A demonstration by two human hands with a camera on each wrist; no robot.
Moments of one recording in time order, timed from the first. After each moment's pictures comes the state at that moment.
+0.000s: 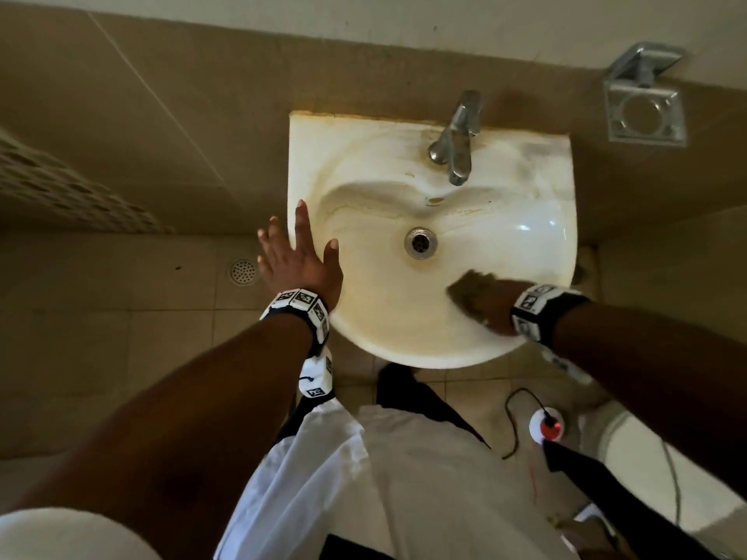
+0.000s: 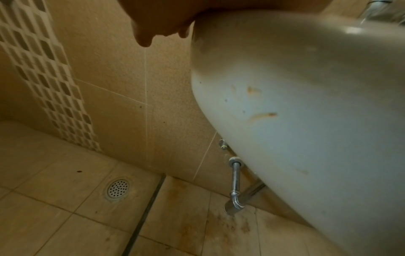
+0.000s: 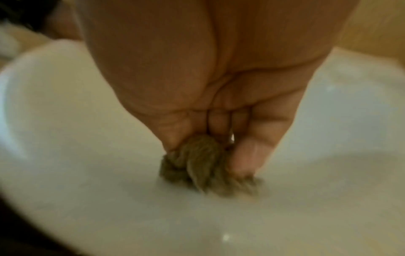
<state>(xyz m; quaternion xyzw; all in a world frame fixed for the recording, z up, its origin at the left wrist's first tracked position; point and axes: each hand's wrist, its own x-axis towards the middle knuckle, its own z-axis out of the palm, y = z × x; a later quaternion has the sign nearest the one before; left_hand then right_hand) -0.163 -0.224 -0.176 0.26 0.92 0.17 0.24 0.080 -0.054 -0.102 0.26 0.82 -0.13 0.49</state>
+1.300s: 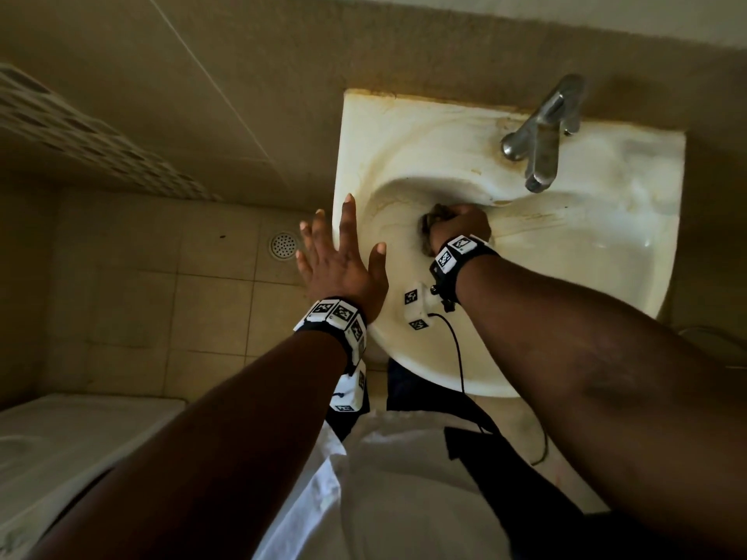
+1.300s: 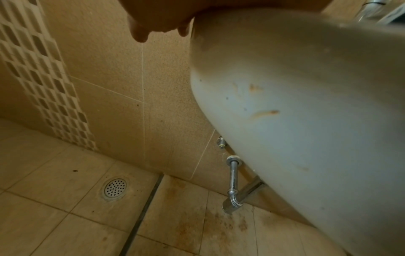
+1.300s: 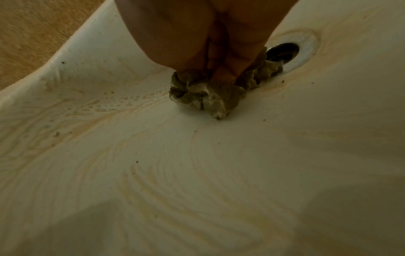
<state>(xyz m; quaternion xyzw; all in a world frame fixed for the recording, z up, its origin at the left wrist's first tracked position) -0.164 -0.225 -0.174 0.27 0.91 0.19 0.26 -0.091 -0.053 -0.222 0.71 0.55 -0.44 -0.05</state>
